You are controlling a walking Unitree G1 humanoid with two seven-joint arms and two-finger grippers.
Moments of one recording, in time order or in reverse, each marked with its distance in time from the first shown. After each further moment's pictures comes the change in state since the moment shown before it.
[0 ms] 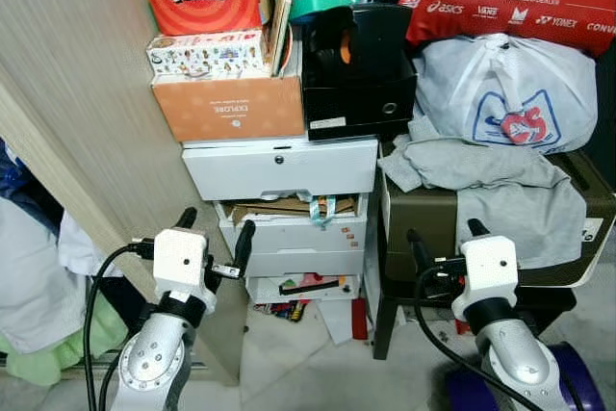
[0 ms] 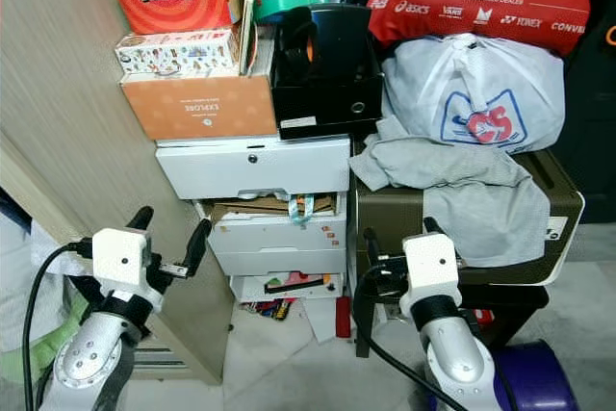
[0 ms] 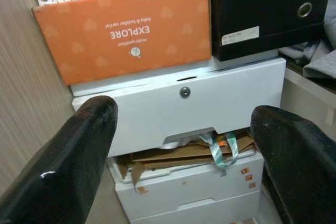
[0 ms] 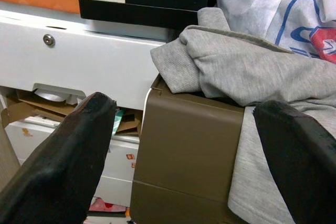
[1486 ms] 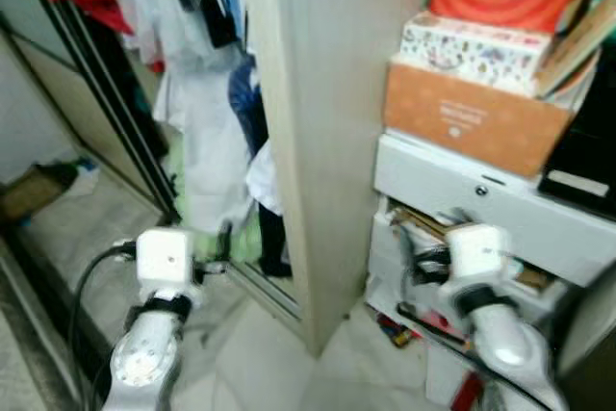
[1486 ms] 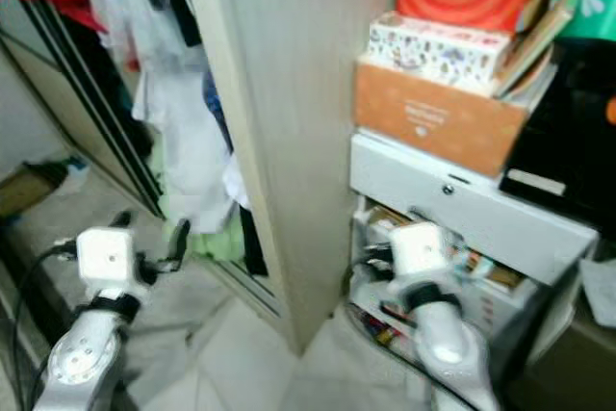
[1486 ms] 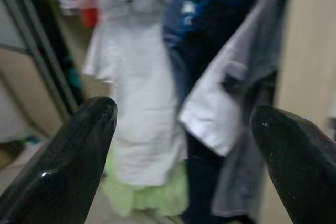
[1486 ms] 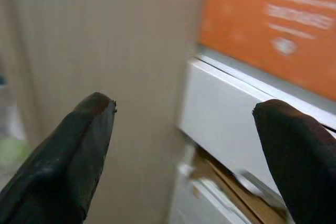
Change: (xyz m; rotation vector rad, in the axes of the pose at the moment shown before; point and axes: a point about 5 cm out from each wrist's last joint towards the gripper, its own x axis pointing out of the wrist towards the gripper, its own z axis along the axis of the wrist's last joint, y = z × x) left arm 0.004 0.016 -0.012 0.010 0.031 0.119; right arm 0.016 0.009 0.004 0.001 -0.036 0.060
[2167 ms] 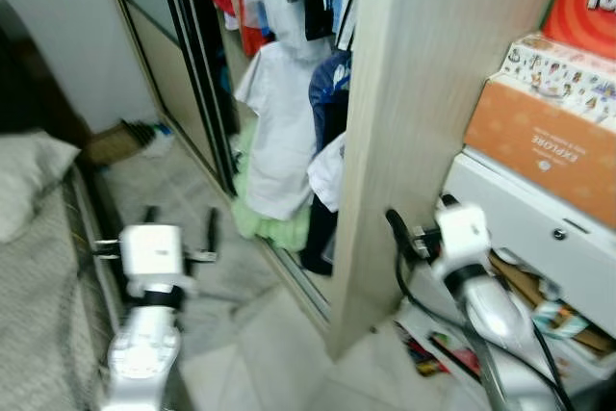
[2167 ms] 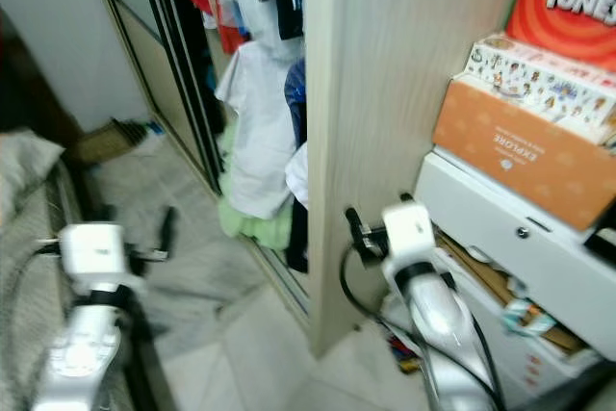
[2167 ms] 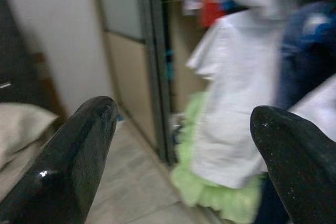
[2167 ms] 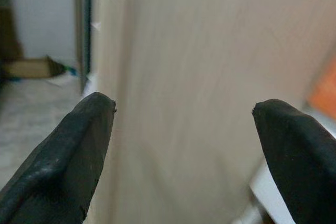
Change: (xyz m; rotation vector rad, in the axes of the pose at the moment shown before) left arm 0.003 0.022 0.008 0.024 -0.064 0.181; right arm 0.040 0.000 0.009 -0.008 -0.048 0.088
